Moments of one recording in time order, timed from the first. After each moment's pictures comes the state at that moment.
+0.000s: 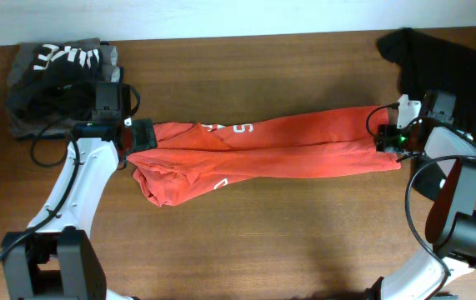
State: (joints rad) left arm -0.03 1.68 1.22 -0.67 -0.19 -0.20; right arm -0.37 1.94 1.16 -0.38 -0.18 -0.24
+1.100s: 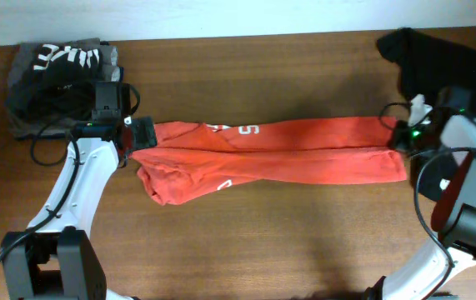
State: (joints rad) left arm -0.03 1.68 1.22 -0.65 -0.19 -0.20; right arm -0.45 2.01 1.35 -0.68 -0.32 -0.11
